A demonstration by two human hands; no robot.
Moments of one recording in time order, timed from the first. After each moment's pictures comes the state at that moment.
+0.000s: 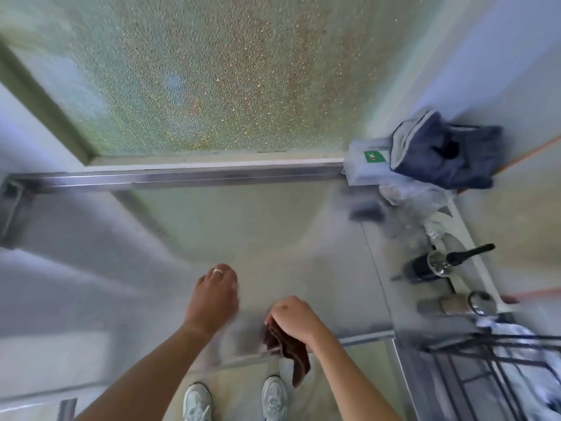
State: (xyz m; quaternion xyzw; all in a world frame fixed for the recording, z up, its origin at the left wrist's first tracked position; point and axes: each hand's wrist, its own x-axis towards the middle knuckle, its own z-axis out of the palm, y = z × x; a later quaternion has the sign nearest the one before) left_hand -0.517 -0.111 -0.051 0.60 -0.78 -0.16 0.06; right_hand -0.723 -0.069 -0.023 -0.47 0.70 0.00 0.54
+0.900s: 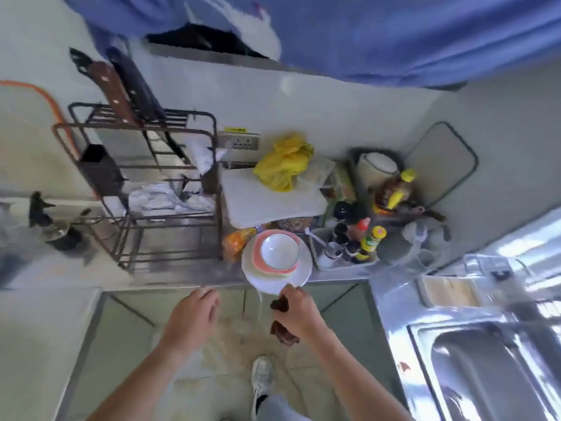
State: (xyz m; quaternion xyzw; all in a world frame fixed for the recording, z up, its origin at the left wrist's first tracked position) left_hand -0.777 0.245 0.055 -0.12 -0.97 -0.23 0.00; right_hand -0.779 0.502 0.082 0.06 0.94 -0.28 0.19
